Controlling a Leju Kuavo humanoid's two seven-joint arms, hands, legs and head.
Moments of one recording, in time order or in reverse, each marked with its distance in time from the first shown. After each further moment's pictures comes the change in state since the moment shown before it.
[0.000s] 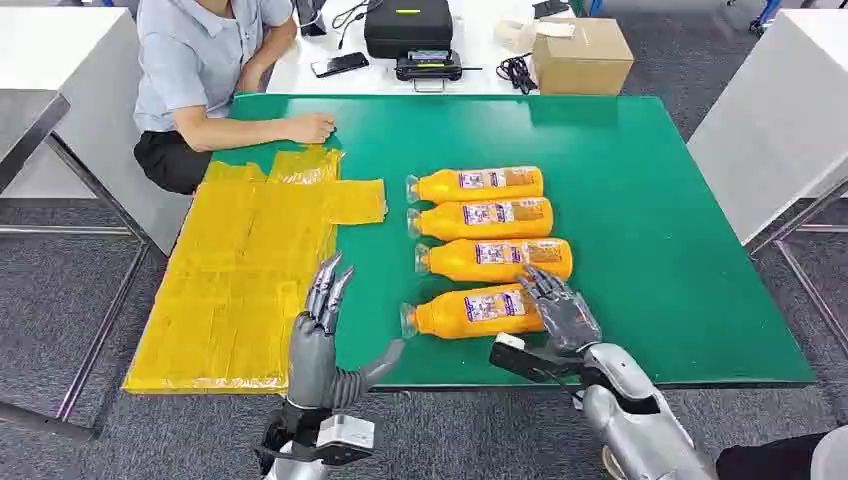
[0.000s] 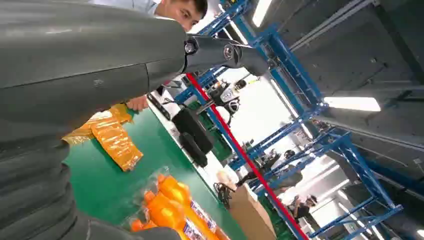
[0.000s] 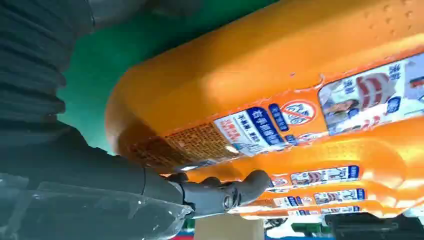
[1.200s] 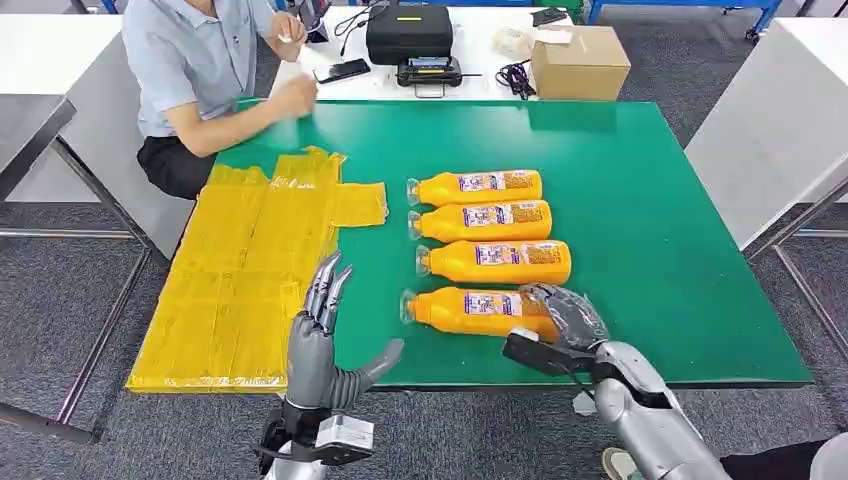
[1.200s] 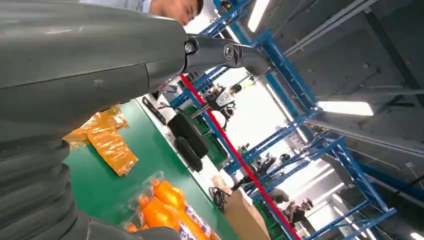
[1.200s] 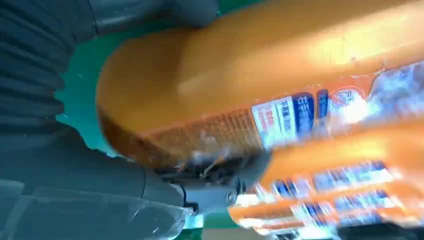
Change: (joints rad) left arm 0.001 0.000 0.001 -0.010 -0.003 0.000 0.000; right arm -0.018 -0.054 0.035 0.086 -0.095 0.008 0.001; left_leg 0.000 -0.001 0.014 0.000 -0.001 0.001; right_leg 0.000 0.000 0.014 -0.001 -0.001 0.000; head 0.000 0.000
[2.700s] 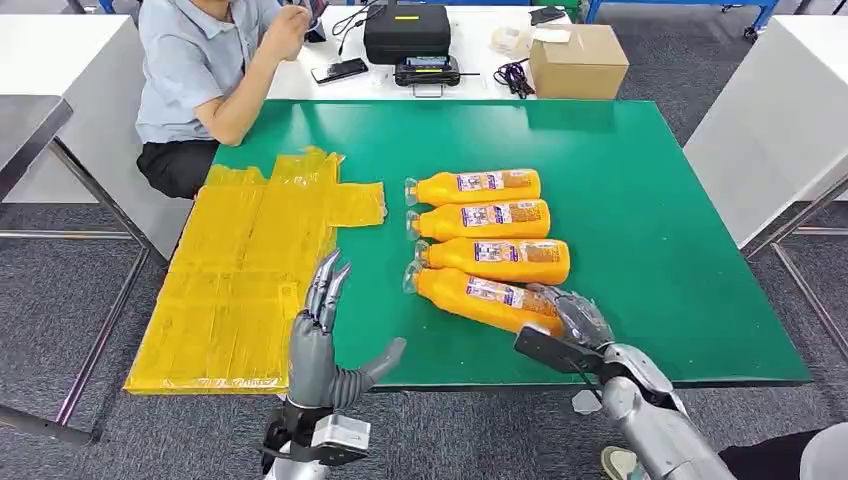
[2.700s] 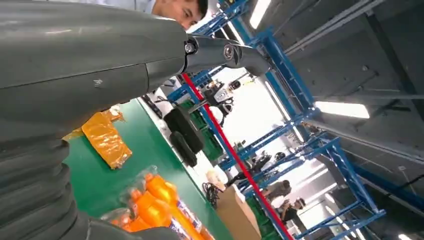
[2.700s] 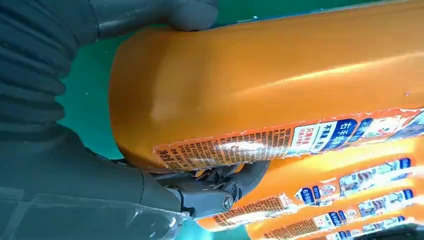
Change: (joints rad) left arm -0.005 0.007 -0.026 -0.015 0.067 0.000 0.000; right arm -0.006 0.002 -0.017 0.021 -0.173 0.081 -0.087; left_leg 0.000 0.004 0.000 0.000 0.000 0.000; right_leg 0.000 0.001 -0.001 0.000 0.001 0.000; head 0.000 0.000
